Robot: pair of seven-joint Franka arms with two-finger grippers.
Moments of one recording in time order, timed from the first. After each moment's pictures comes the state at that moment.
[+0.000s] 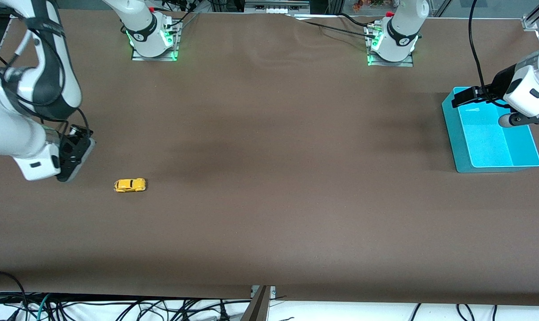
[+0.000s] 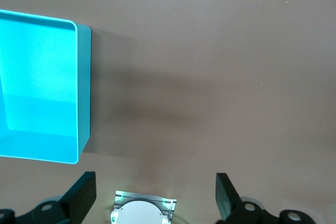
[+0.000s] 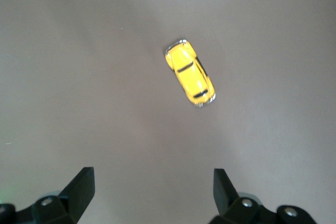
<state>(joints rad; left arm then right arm) 0.18 -0.04 -0.14 -1.77 -0.06 1.50 -0.15 0.07 0.32 -0.08 -1.75 -0.06 1.92 -1.13</state>
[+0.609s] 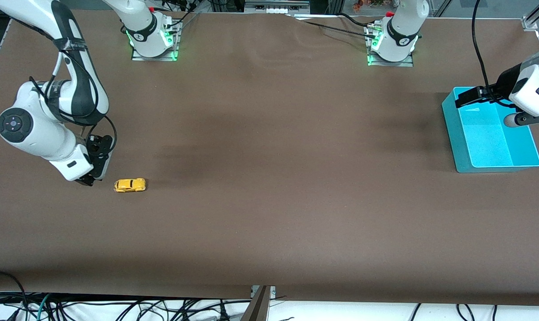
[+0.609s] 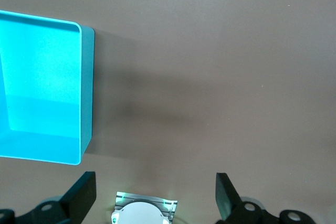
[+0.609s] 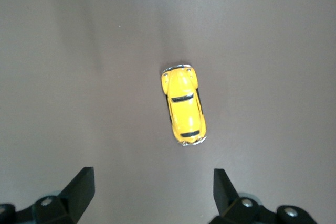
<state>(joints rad) 0.19 -0.04 -0.14 -1.77 -0.06 1.50 -0.14 0.08 0.33 -0.07 -1.92 -0.06 2.24 -1.40</state>
